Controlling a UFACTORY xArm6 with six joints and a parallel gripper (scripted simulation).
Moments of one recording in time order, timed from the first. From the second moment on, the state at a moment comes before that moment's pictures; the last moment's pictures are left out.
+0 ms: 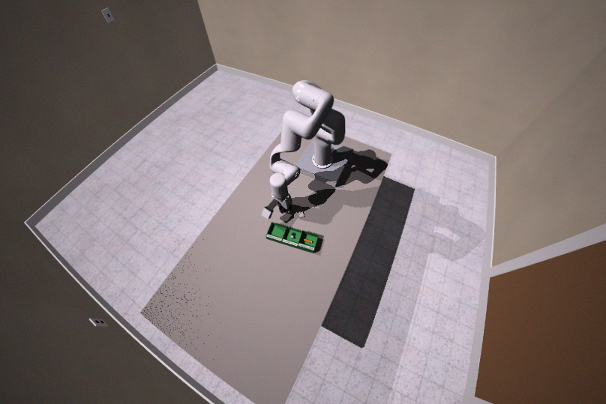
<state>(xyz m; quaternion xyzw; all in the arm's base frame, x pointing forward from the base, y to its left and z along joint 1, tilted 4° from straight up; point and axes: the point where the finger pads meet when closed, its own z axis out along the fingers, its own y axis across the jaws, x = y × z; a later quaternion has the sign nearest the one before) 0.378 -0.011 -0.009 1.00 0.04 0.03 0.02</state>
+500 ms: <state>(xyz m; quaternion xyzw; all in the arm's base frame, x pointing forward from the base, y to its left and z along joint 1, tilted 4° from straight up) 0.376 -0.010 0.031 1.00 0.04 0.03 0.02</state>
